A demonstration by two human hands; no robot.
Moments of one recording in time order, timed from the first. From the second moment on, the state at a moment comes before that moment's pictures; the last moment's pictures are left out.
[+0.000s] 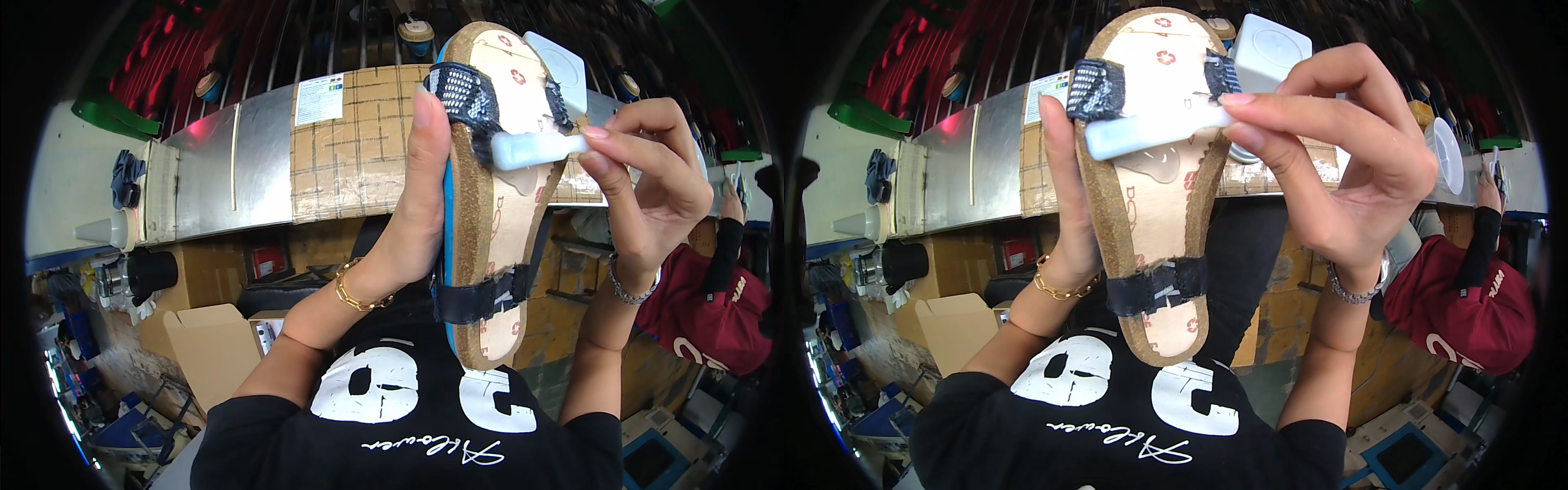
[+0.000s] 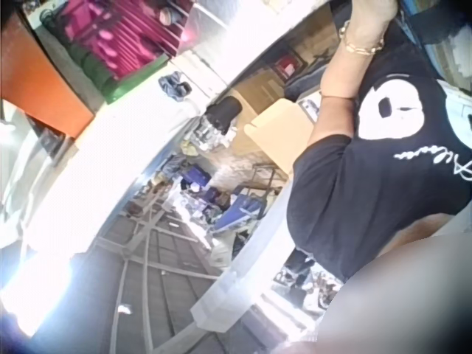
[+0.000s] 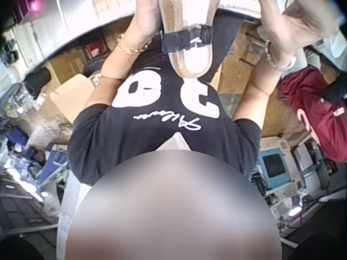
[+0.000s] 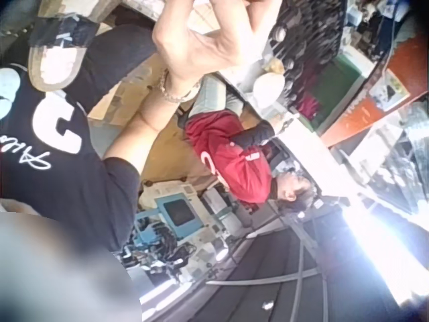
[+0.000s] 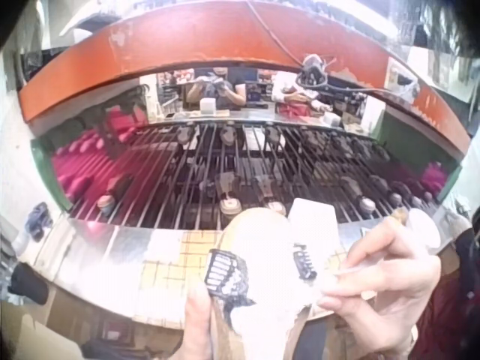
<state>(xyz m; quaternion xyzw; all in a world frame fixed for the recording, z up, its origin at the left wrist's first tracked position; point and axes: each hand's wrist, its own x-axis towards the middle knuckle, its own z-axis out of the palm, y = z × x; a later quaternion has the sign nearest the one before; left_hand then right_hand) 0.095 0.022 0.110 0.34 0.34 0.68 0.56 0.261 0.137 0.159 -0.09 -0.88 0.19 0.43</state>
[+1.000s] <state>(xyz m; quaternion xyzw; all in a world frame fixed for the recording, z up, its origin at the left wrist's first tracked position) 0.086 0.023 0.101 0.32 0.35 0.73 0.49 0.275 0.112 0.177 -0.10 -0.94 0.16 0.30</state>
